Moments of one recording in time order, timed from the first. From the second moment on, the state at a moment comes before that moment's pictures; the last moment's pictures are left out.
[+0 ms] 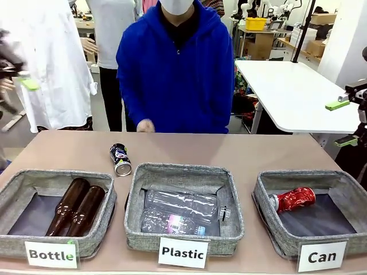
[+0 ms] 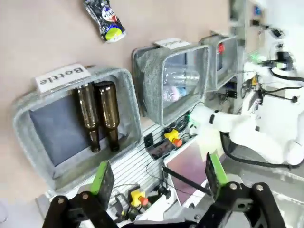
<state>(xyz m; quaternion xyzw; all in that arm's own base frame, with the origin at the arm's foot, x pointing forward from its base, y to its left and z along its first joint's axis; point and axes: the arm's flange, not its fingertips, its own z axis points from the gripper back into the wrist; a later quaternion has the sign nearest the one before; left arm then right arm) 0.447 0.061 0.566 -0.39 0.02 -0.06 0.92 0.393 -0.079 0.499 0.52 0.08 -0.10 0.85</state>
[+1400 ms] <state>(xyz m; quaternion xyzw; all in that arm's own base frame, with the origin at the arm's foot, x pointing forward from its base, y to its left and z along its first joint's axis) 0.569 -0.197 0.437 -0.10 0.04 0.07 0.99 0.393 -0.079 0.499 0.52 0.08 -0.10 0.85</state>
